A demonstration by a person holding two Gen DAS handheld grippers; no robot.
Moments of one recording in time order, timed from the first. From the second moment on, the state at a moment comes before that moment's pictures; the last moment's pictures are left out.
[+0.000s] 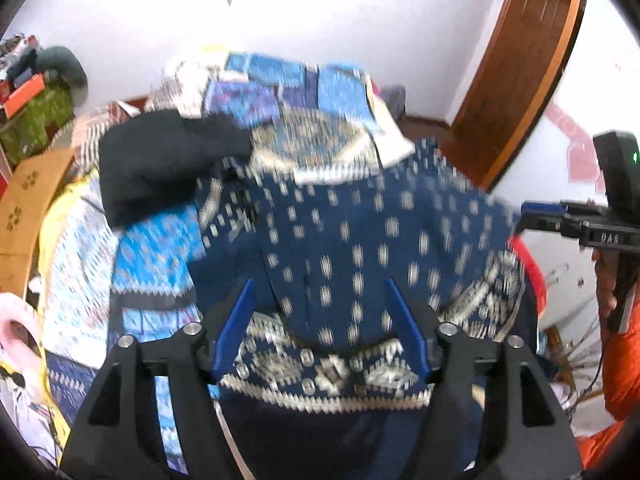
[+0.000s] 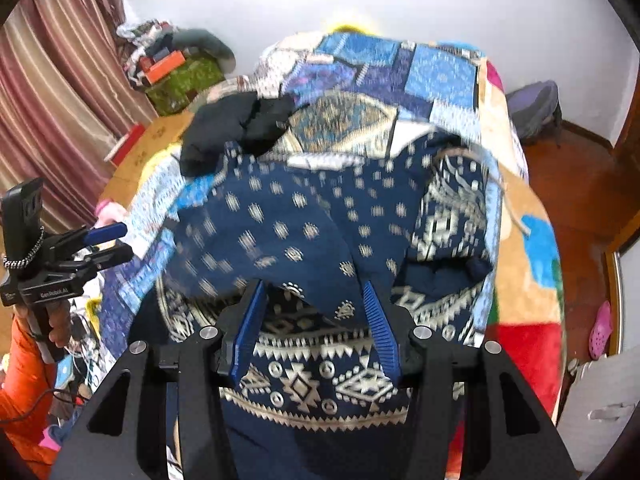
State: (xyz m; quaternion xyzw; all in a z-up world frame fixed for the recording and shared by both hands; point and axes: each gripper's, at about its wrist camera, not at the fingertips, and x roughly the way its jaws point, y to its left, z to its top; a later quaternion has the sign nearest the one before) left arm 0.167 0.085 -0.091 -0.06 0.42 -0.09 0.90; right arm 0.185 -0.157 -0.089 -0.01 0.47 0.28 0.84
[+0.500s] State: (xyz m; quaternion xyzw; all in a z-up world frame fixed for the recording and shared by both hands) left arm 0.270 0.084 -0.146 -0.10 0.46 -0.06 0.88; right arm 0.251 -0.130 -0.113 0.01 0.48 0.24 0.85
